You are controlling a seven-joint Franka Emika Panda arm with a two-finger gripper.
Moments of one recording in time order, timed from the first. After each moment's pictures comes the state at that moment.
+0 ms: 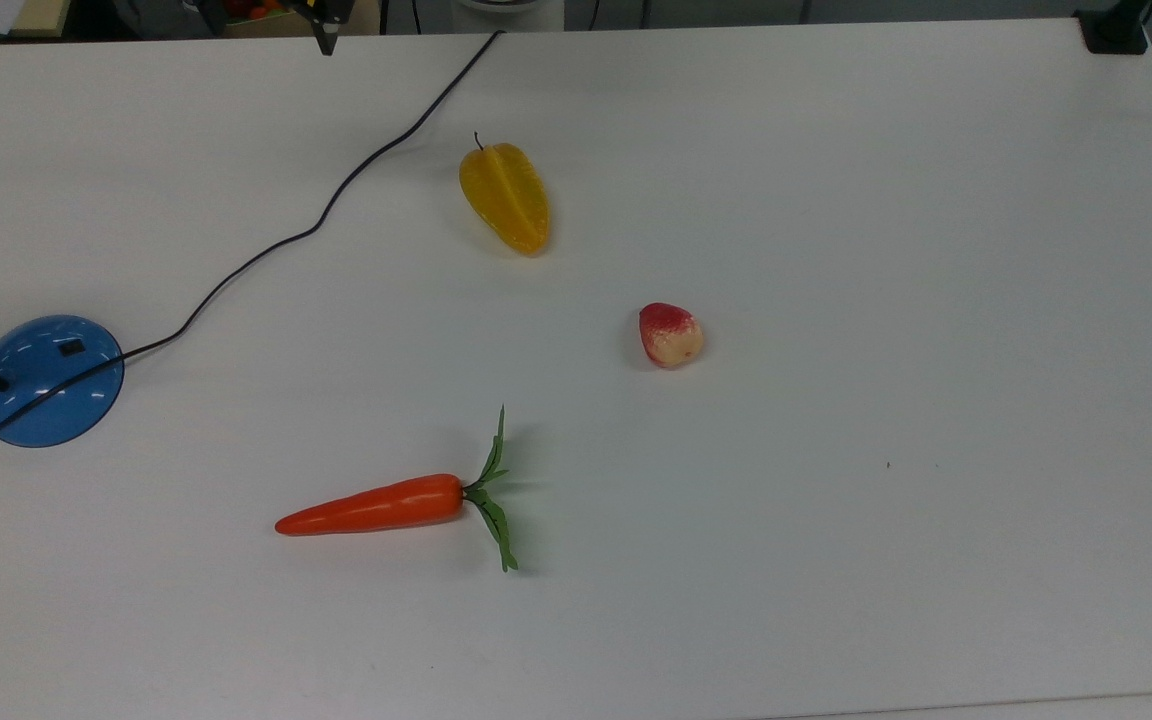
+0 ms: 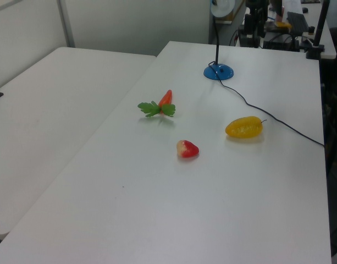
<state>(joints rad) -0.10 0.06 -0.09 -1.63 -0.02 1.61 -0.06</state>
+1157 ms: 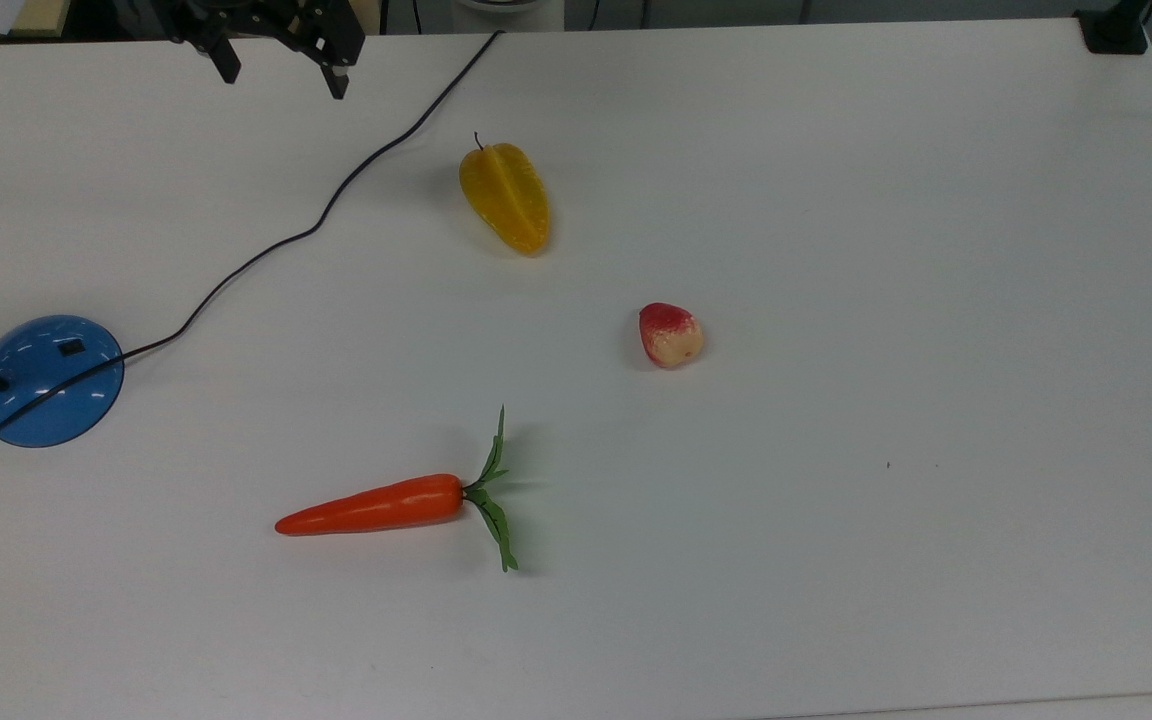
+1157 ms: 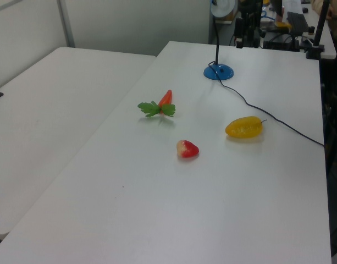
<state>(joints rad) -0.10 0.10 -0.09 -1.62 0.07 1.71 -0.06</state>
